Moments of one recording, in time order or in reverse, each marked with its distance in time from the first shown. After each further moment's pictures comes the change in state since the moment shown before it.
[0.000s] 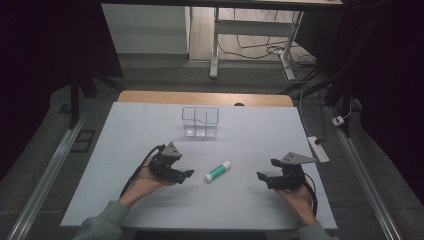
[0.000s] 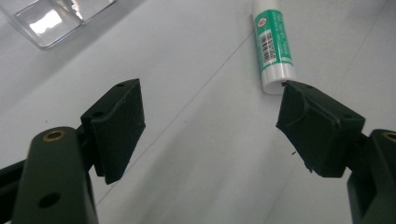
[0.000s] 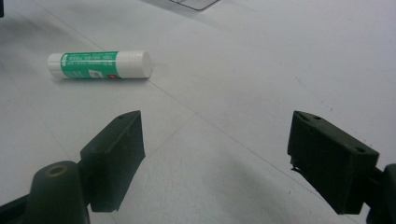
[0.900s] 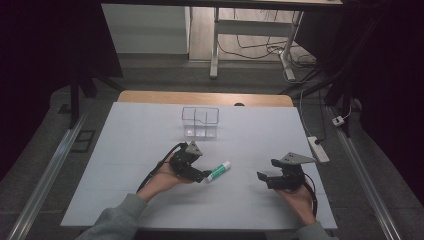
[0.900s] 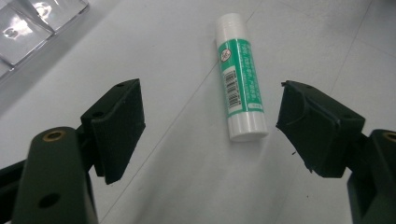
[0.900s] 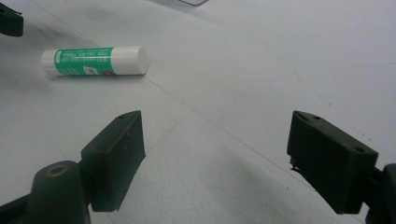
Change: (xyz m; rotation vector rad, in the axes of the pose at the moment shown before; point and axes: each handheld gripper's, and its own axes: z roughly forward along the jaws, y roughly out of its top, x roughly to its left) left arm -0.019 0.036 0.035 0.052 -0.057 0.063; right arm -0.001 -0.001 0.001 0.015 -0.012 0.005
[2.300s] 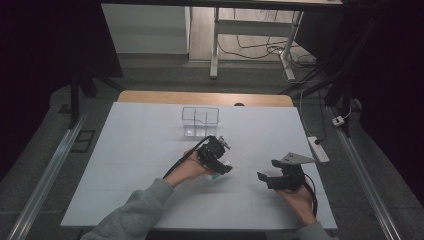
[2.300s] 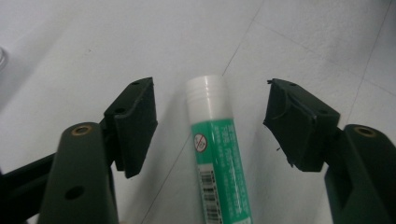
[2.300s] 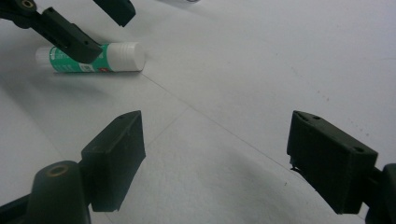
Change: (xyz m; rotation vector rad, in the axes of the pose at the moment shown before) left arm -0.007 0.065 0.058 0.147 -0.079 0.036; right arm 0.000 -0.001 0.001 0.010 -0.007 0.004
